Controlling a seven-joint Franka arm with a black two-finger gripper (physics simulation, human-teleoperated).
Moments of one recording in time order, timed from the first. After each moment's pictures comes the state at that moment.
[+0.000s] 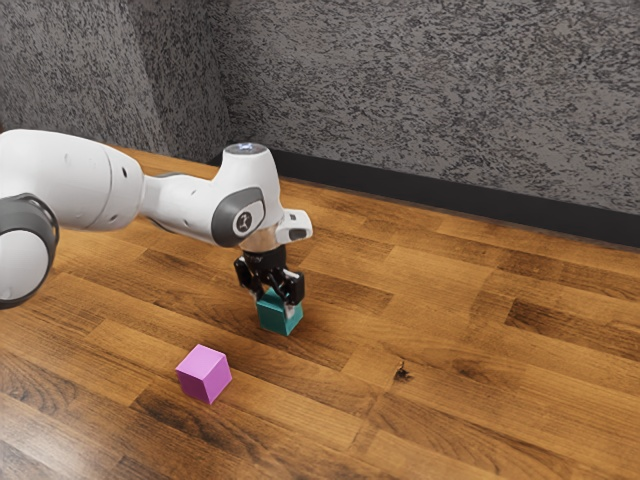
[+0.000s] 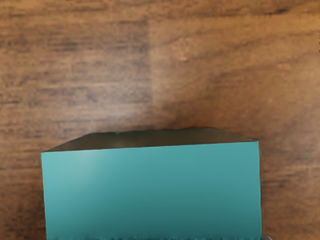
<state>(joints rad) 0.00 0.51 -0.06 -1.75 0.01 2.22 -0.01</state>
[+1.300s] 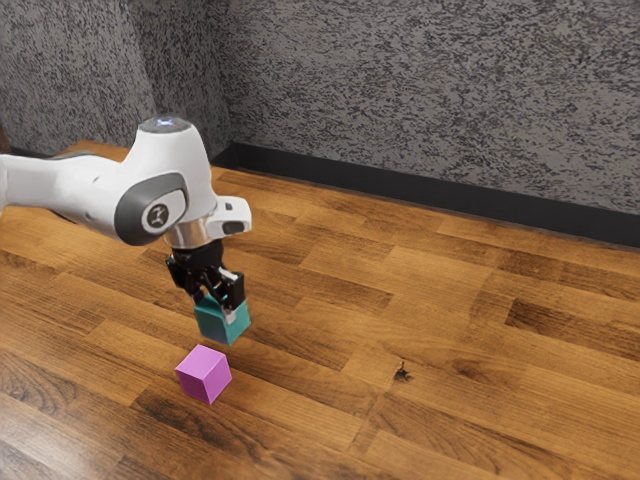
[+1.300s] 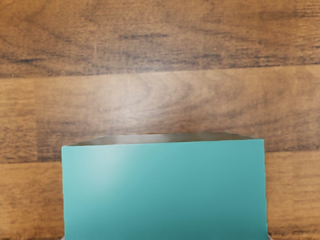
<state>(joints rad) -0.01 -0.07 -0.07 -2.26 0.02 2.18 -0.04</state>
